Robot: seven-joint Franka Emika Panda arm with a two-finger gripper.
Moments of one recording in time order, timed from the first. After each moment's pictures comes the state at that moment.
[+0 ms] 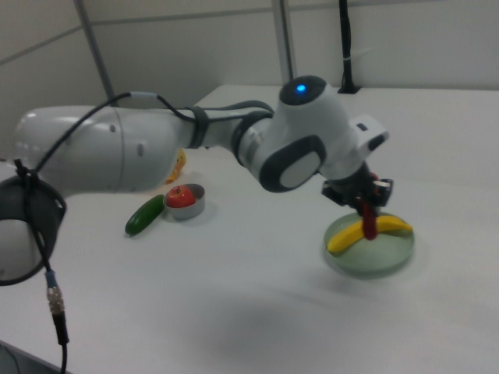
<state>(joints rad) -0.16 0.46 -0.25 -1.56 0.27 2.44 -0.72</state>
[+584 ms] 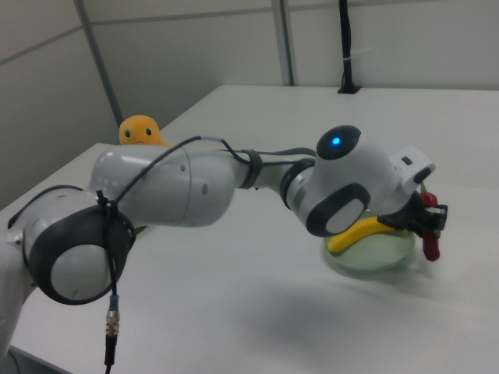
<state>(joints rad) -0.24 0.72 -0.25 -1.39 0.28 2.70 -0.72</state>
